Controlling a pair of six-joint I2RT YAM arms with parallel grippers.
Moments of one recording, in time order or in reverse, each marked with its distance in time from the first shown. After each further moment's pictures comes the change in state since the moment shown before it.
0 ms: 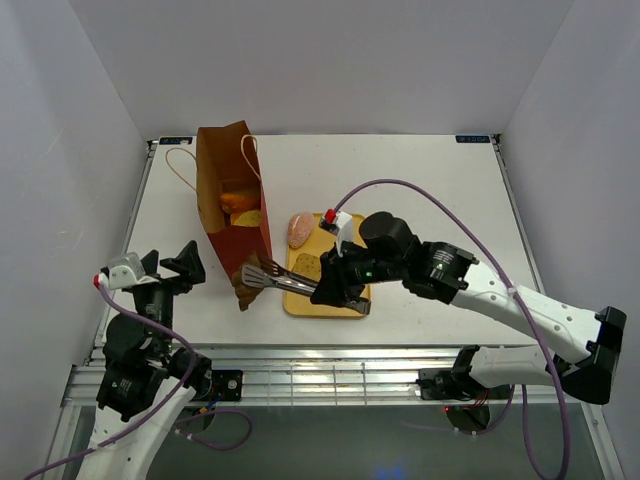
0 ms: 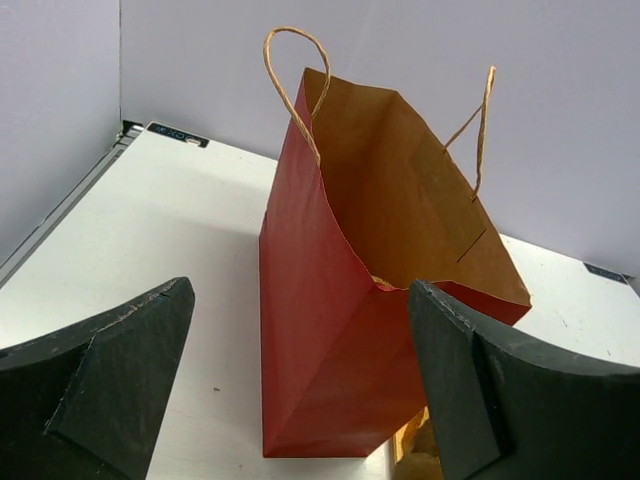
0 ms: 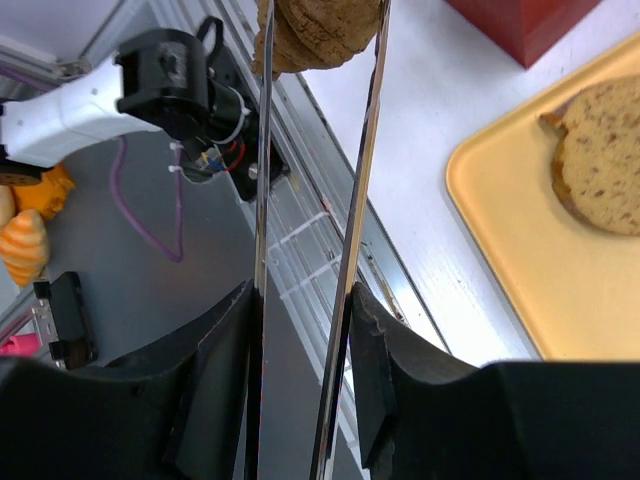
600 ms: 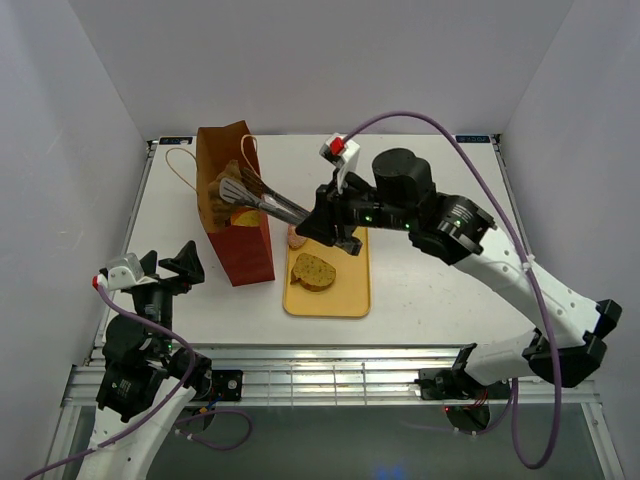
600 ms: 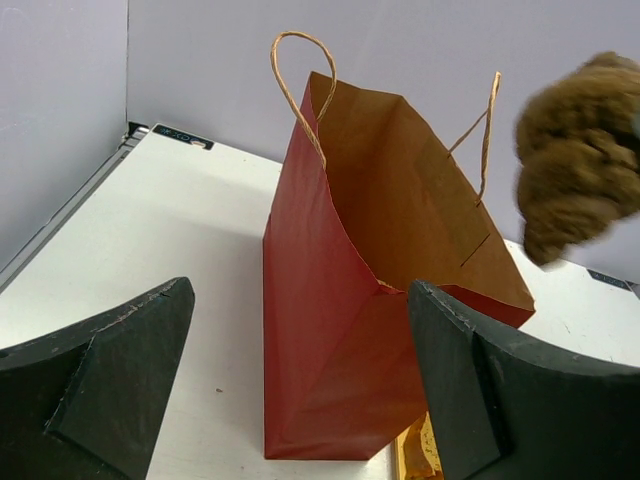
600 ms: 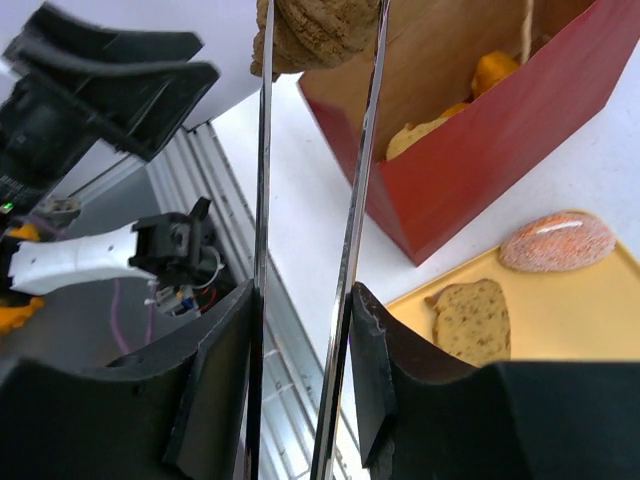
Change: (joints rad) left arm 0.000 -0.009 0.000 0.000 -0.018 0.000; right arm -0.083 0.124 0.491 -0.095 0.071 -0.151
